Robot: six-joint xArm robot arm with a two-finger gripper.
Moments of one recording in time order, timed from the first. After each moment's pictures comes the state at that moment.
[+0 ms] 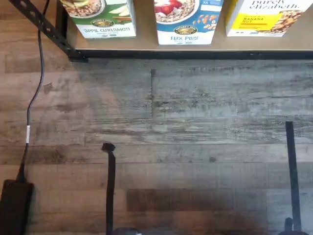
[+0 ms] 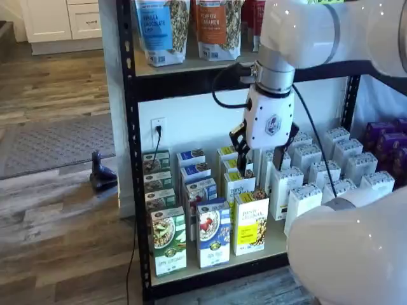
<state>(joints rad) 0.18 -0.91 -0.40 0.04 1.22 0.18</state>
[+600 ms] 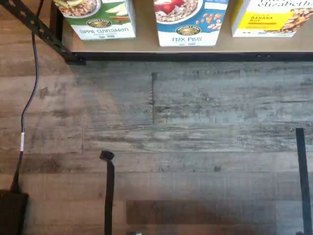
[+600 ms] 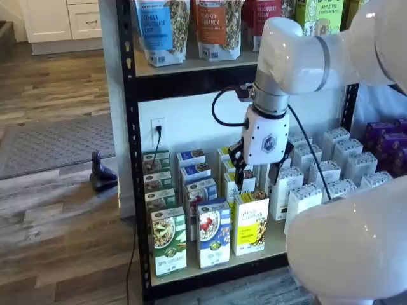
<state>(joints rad) 0.14 -0.81 -0.32 0.06 1.03 0.12</state>
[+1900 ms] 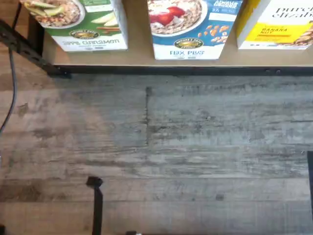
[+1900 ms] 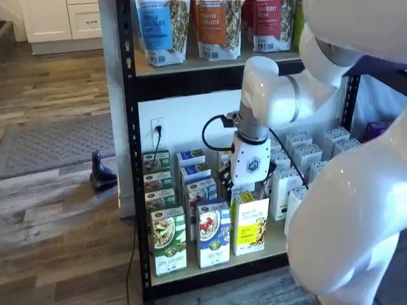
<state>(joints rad) 0.15 -0.38 -0.37 0.03 0.65 0.14</state>
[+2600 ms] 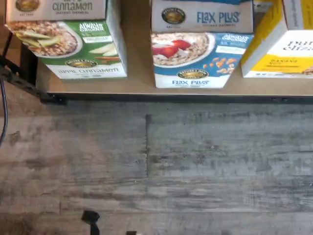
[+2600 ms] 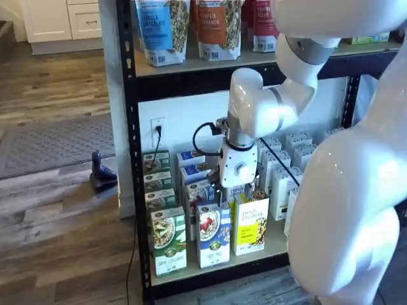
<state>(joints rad) 0.17 -0.13 -0.47 -0.02 0.47 0.20</state>
